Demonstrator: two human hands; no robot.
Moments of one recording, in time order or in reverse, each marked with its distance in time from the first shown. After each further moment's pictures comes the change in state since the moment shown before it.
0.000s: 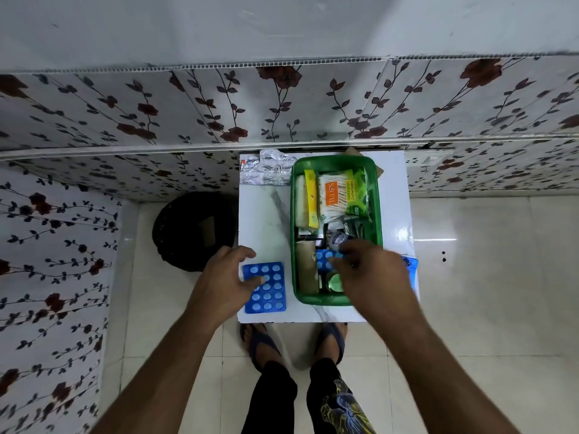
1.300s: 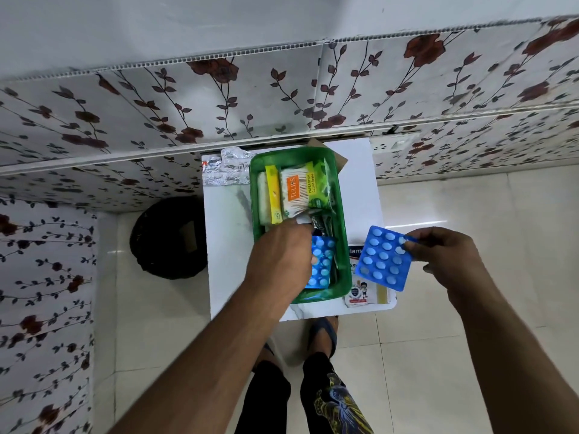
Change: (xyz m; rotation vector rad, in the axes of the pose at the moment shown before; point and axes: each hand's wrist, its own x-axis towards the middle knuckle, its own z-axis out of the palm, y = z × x) left_hand 0.000 0.157 0.031 0.384 -0.032 0.319; right_hand 0.036 0.124 -0.075 0.584 0.057 0.424
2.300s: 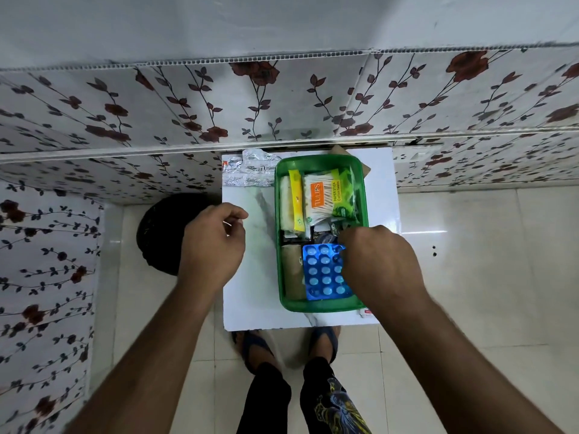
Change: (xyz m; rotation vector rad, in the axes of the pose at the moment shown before) left_hand -0.002 -0.115 -0.020 -0.538 0.389 -0.309; right_hand -0.061 -0.074 0.107 -1.168 -0.086 -0.572
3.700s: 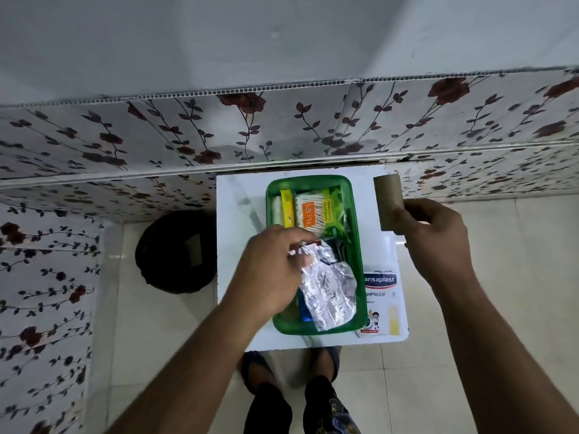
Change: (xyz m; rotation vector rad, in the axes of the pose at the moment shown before) left_hand -0.024 0.084 0.020 -0.063 -0.419 0.063; right_hand 0.037 0.079 -0.007 0.920 0.359 0.381
